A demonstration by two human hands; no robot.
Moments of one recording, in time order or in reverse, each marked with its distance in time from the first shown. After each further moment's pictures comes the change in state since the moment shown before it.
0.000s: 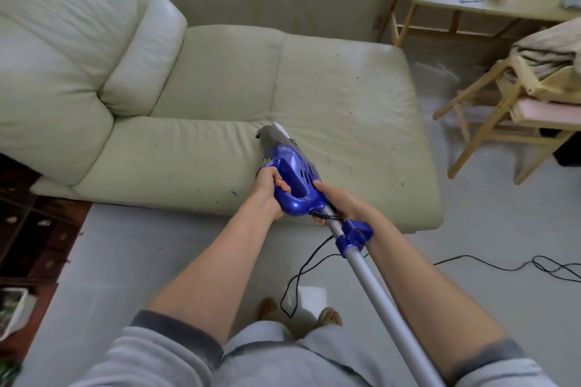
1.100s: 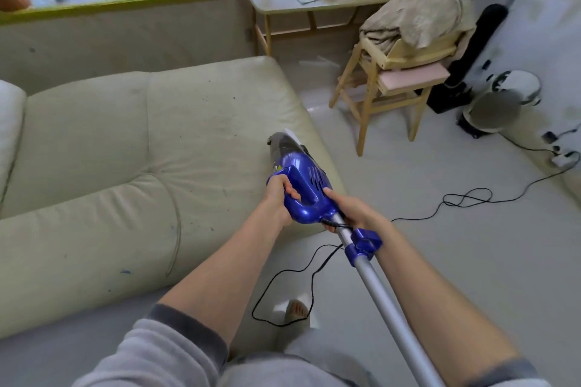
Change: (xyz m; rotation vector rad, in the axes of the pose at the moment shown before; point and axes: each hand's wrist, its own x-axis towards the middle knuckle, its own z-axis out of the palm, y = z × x) left_hand -0.004 -0.145 0.231 0.434 -0.240 -0.105; right_hand -0.085 0.025 -0.241 0.355 0.275 -0.066
